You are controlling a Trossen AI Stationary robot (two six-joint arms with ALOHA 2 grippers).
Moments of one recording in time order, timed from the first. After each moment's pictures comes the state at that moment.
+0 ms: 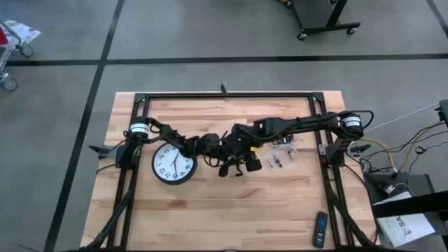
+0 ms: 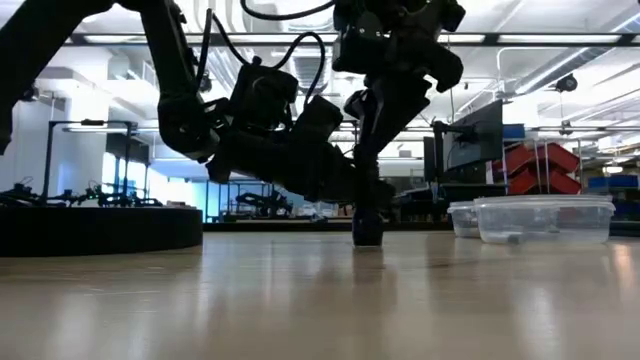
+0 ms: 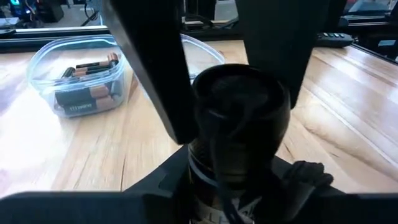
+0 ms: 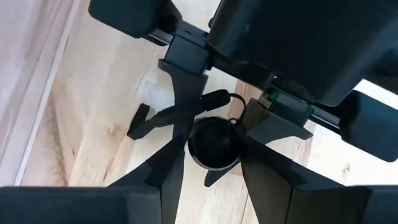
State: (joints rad) left arm 0.10 2.08 0.87 0.97 0.27 0.07; right arm -0.06 1.75 1.35 -0.71 -0.16 -0.31
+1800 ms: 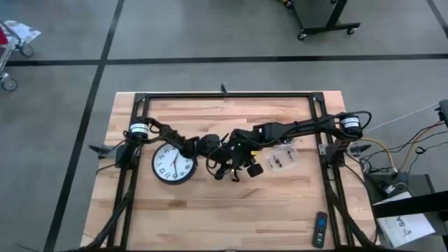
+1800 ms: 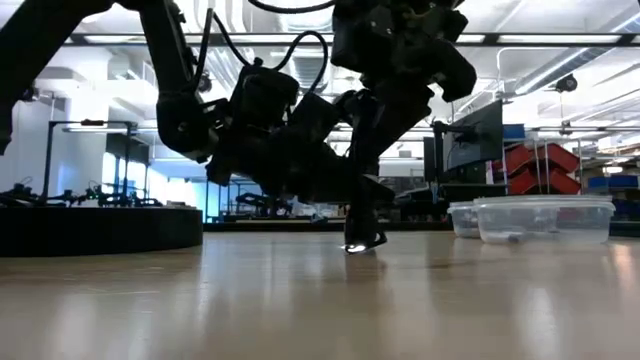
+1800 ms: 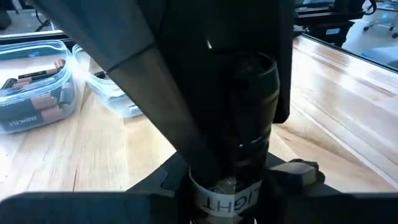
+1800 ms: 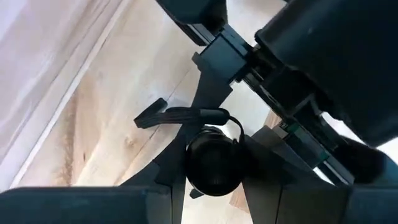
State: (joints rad) left arm 0.10 2.08 0.86 0.95 0.41 0.14; right arm -0.03 1.77 1.30 -0.63 -0.24 -0.43
